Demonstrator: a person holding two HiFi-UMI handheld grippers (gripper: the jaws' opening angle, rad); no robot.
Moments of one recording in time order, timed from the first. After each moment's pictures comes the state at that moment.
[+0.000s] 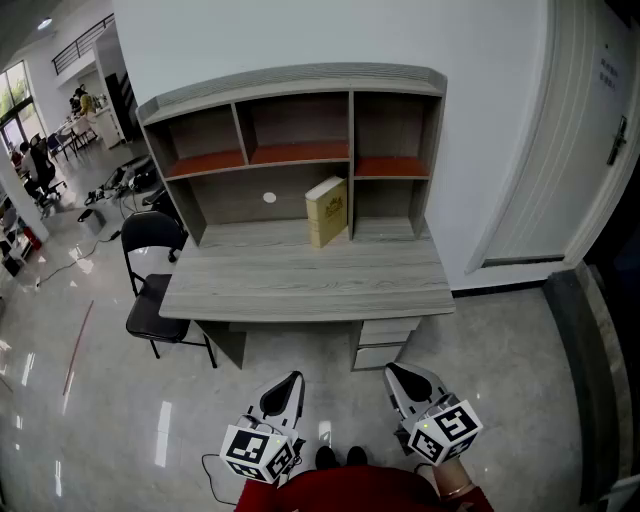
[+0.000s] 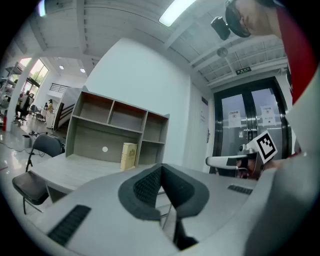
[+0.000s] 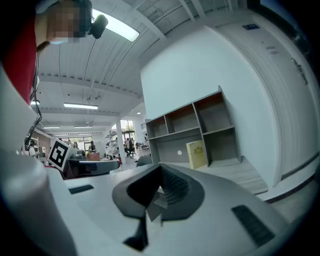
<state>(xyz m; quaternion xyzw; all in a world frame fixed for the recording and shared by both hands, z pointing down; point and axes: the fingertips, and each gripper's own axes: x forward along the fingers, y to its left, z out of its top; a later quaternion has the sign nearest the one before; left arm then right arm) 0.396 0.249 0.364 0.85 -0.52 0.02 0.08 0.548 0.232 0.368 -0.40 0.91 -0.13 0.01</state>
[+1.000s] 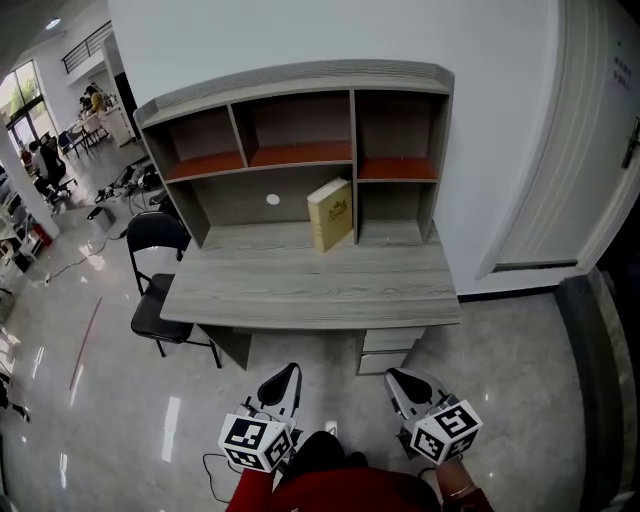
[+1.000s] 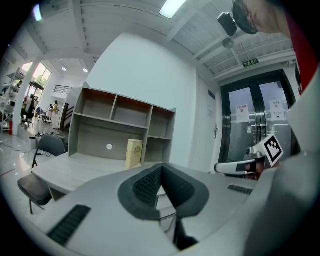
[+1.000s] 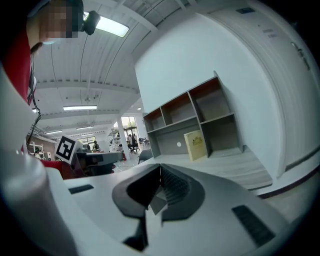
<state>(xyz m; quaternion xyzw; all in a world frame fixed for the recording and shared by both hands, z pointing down) 0.399 0.202 0.372 0.83 -0.55 0.04 0.09 0.563 0.201 0.397 -0.38 0.91 -0.17 -0.01</state>
